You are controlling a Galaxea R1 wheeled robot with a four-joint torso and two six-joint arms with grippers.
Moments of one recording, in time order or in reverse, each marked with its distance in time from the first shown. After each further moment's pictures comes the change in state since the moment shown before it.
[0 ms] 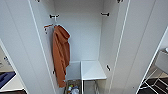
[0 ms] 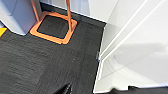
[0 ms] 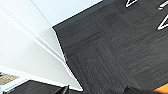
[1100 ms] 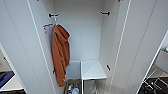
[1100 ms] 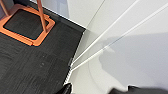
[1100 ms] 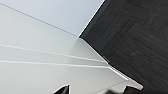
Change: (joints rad) left arm -0.402 0.200 -0.041 -0.101 0.397 -0.077; right arm 0.379 0.011 -0.009 0.516 -0.401 -0.003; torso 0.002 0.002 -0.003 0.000
